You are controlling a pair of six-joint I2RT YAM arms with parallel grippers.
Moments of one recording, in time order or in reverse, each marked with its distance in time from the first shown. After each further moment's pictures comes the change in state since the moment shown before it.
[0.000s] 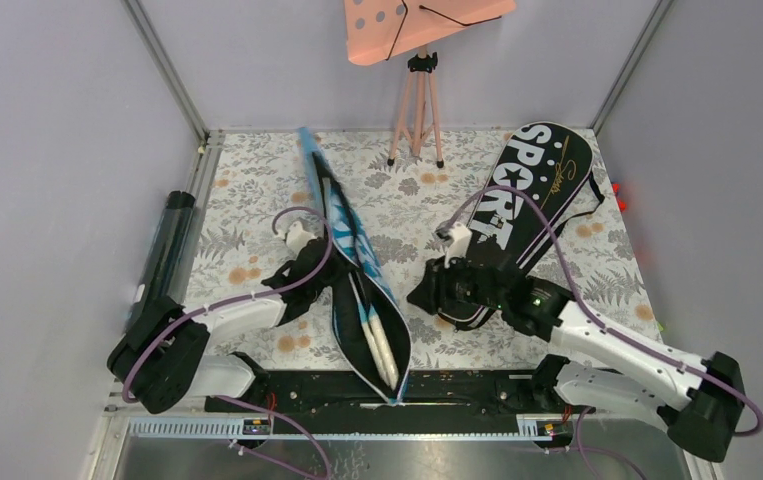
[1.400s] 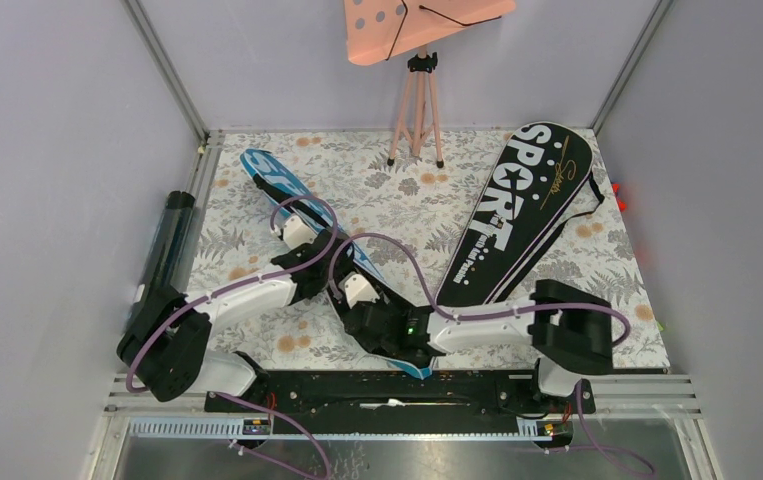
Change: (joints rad) left arm -0.017 0.067 0.230 -0.488 -0.240 -0.133; right arm 0.460 0.753 0.256 0.078 0.601 -0.184
